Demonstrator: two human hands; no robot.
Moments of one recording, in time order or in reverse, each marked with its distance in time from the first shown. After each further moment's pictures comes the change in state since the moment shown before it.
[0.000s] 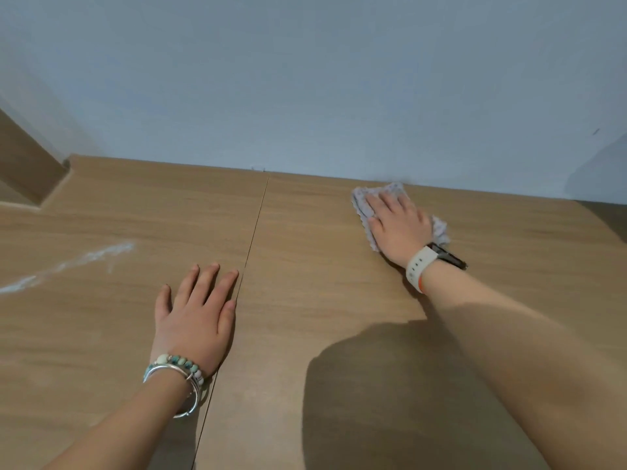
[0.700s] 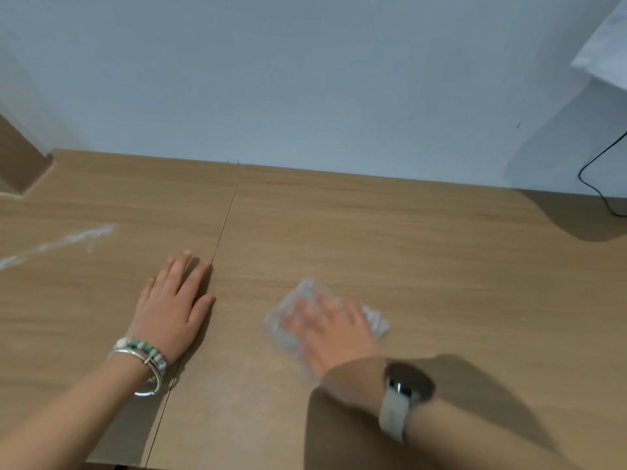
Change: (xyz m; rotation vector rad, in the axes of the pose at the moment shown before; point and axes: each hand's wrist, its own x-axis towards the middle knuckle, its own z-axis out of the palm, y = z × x) left_hand -0.023 0.006 -0.010 -0.099 -0.074 0.058; right_hand -0.193 -0.034 0.036 0.087 0.096 -0.474
